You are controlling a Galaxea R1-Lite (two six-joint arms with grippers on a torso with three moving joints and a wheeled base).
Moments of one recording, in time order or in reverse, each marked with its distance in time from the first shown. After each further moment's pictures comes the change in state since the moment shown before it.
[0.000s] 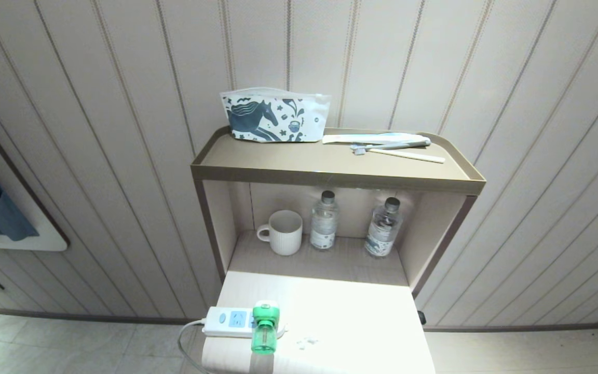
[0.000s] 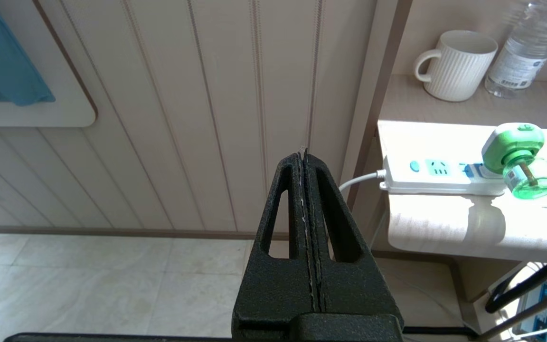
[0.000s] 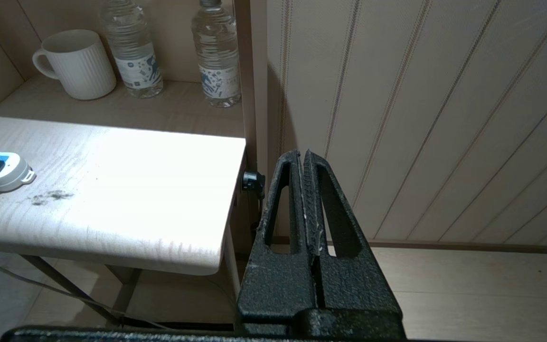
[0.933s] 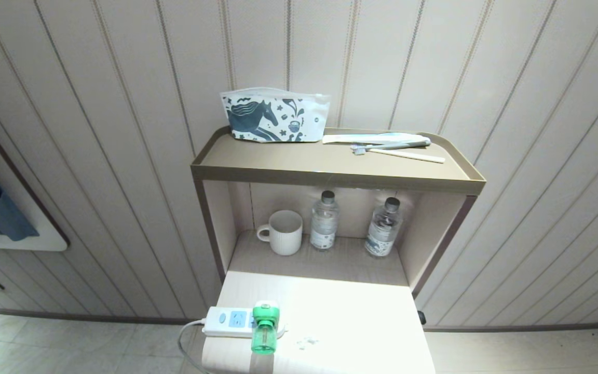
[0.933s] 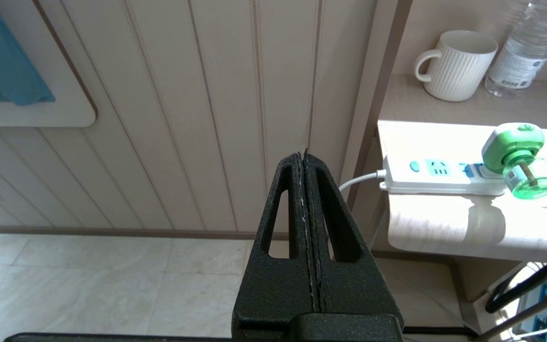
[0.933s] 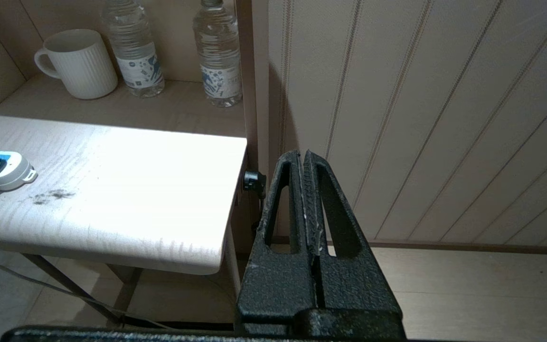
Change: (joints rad) left arm 0.000 0.000 0.000 0.000 0.000 0.000; right arm 0.000 0.000 0.000 0.000 0.004 0.000
